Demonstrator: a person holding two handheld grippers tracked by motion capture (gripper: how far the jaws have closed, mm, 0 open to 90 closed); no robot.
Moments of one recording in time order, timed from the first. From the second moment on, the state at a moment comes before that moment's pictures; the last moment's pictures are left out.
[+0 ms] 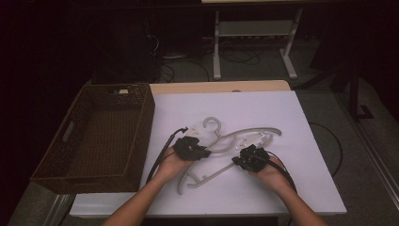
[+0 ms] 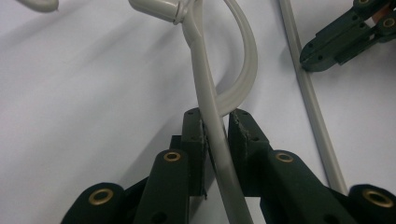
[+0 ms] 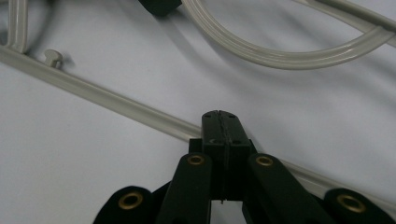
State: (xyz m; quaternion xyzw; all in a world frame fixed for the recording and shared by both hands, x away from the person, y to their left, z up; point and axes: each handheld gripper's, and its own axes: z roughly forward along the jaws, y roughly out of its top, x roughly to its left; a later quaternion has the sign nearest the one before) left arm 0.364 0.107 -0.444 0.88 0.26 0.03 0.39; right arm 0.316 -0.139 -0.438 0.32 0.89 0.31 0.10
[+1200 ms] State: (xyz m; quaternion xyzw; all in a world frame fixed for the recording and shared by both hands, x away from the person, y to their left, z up) left arm 0.358 0.118 -0.410 0.87 0.29 0.09 0.39; right arm 0.276 -0.174 -0.403 0.33 0.82 0.45 0.11
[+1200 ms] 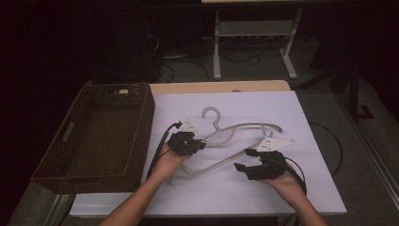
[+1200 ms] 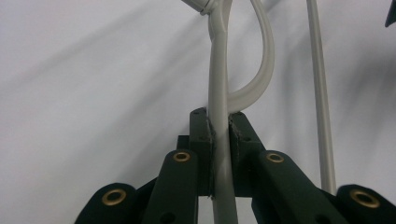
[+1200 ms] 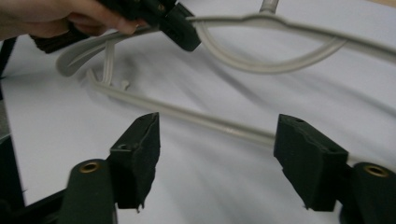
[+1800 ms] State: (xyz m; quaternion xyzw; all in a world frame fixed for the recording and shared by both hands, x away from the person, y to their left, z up) left arm 0.361 0.145 -0.335 0.85 0.31 0.12 0.40; right arm 0.255 -0.192 -0.405 0.33 0.81 0.47 0.12
